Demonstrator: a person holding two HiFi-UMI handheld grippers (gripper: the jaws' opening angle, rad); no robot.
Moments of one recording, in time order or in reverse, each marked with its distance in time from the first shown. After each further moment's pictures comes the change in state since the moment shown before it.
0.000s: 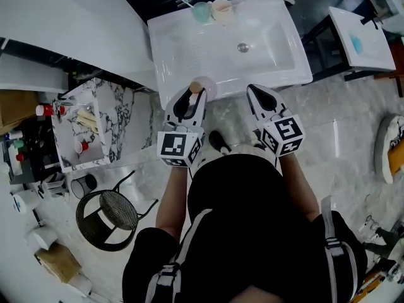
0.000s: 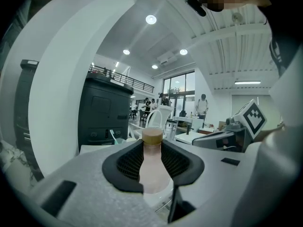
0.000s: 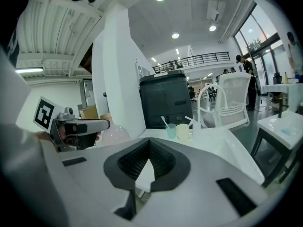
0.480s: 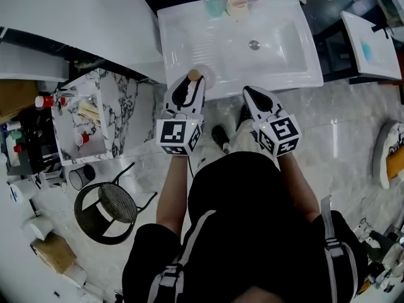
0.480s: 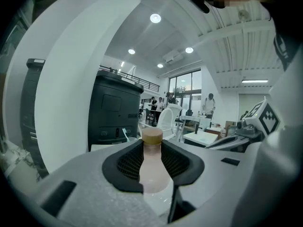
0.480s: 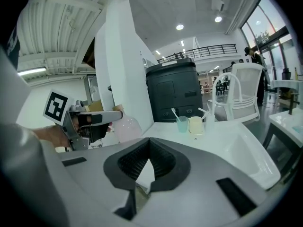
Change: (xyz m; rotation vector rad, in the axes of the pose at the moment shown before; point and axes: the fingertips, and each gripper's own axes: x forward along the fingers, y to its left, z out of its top) left arm 0.011 0.067 -0.006 -0.017 0.020 0.067; right arm 0.052 0.039 -0.019 -0.004 0.085 0.072
